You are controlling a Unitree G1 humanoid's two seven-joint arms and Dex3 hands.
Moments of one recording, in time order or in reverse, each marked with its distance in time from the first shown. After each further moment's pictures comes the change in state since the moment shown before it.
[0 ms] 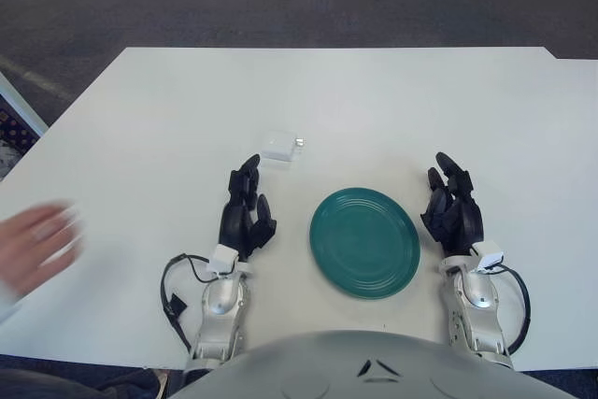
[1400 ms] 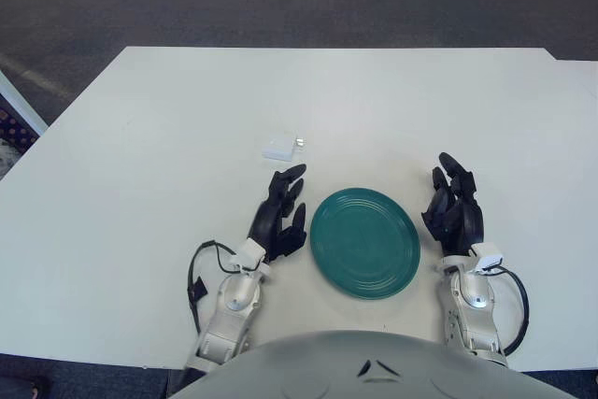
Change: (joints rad) left arm 0.096 -0.043 -0.245 -0.189 -0.208 0.197 -0.098; right arm -0.014 0.014 -0.004 0.060 -0.011 -0.049 -0.033
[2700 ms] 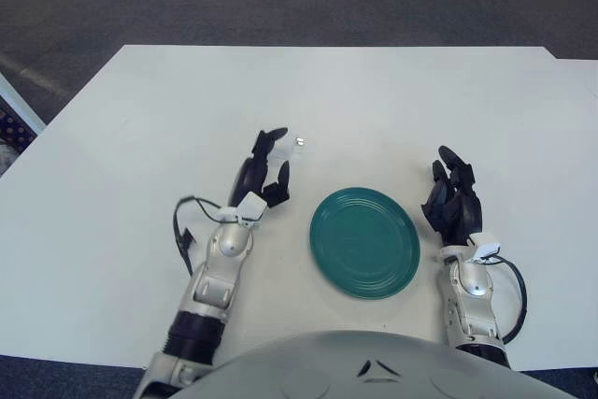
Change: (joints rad) left arm -0.326 0.168 0.138 0.056 0.369 0.019 0.066; right arm -0.073 0.004 -0.019 0.064 -0.009 -0.011 0.007
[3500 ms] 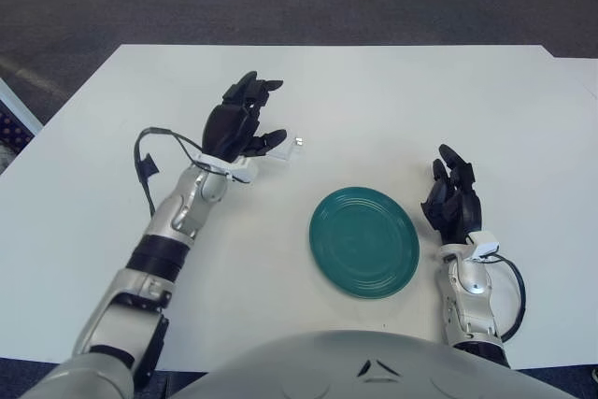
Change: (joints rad) left arm -0.338 0.280 -0.064 0.305 0.392 -0.198 0.209; right arm -0.001 0.003 0.001 0.007 -0.003 -0.009 -0.009
